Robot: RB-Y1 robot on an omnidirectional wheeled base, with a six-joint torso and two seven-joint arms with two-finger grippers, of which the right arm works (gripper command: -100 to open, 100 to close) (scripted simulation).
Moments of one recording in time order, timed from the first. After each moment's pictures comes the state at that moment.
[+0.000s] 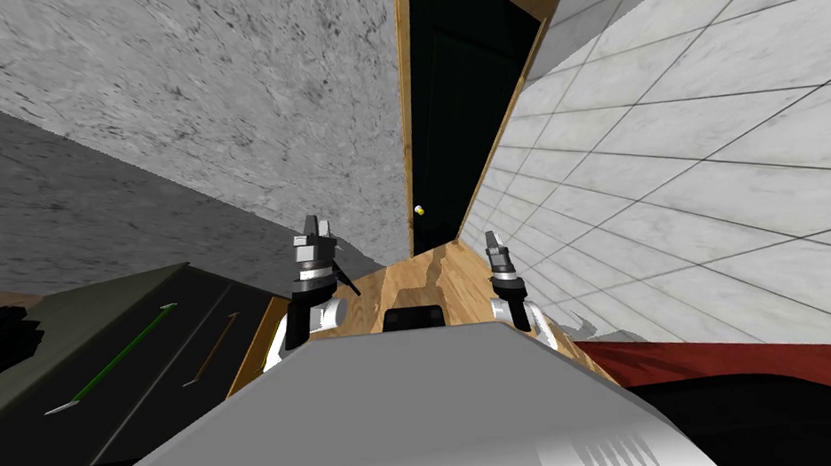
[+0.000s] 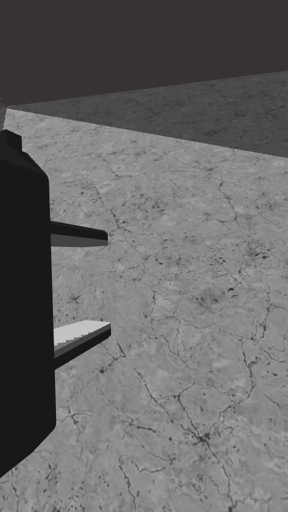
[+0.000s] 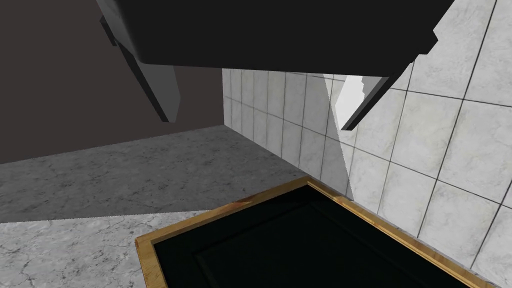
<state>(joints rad) 0.46 -0.10 -0.23 -1.93 0.29 -0.69 0.29</state>
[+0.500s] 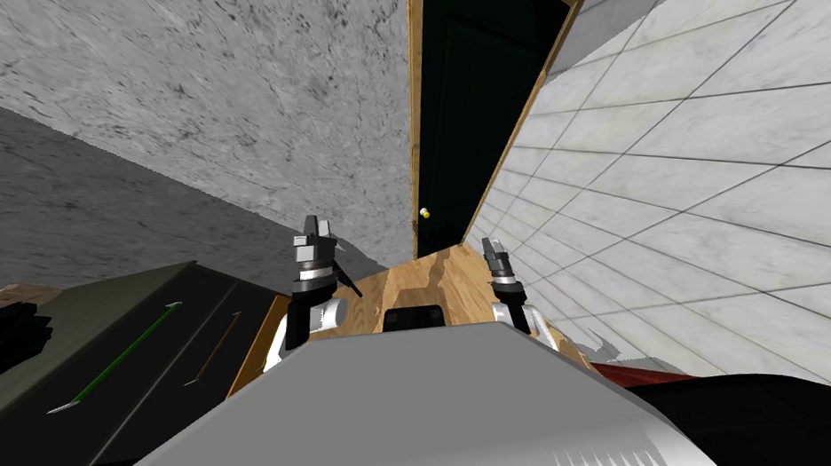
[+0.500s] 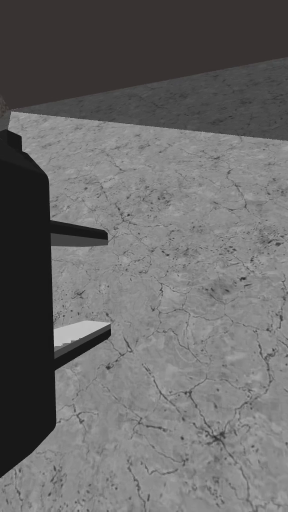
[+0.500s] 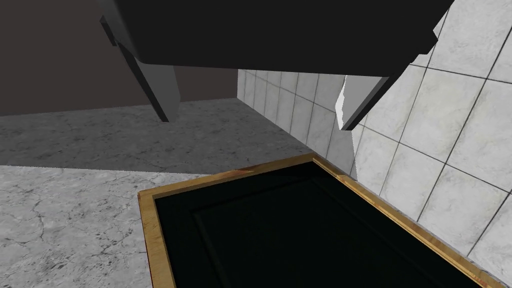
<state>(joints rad) 0.46 -0.10 -0.27 -1.83 0.34 -0.74 0.37</state>
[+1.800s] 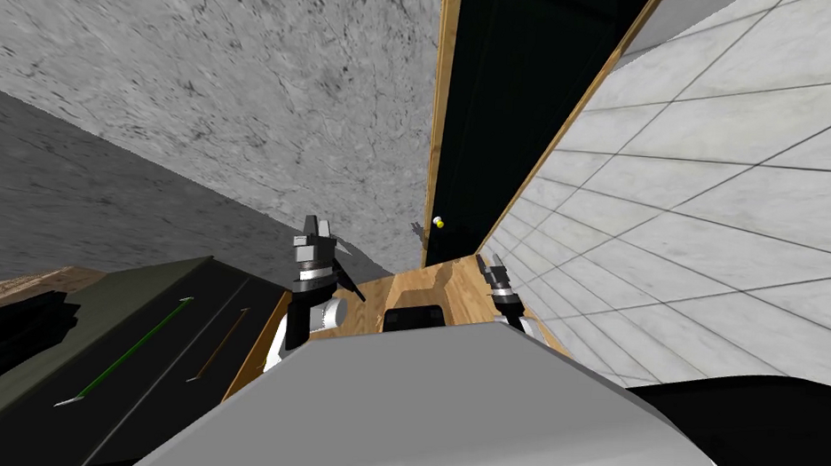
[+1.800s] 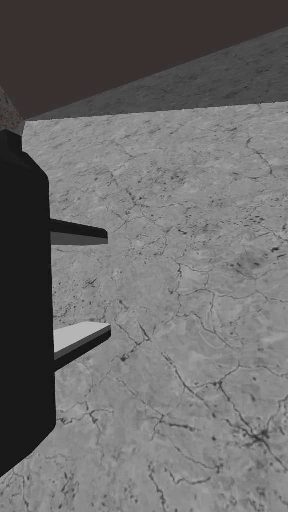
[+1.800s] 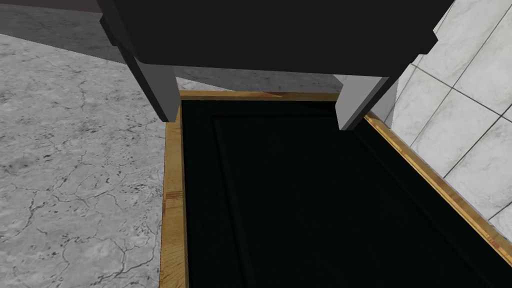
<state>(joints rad) 0.43 -0.08 -0.36 -1.56 0.49 -0.86 0.58</state>
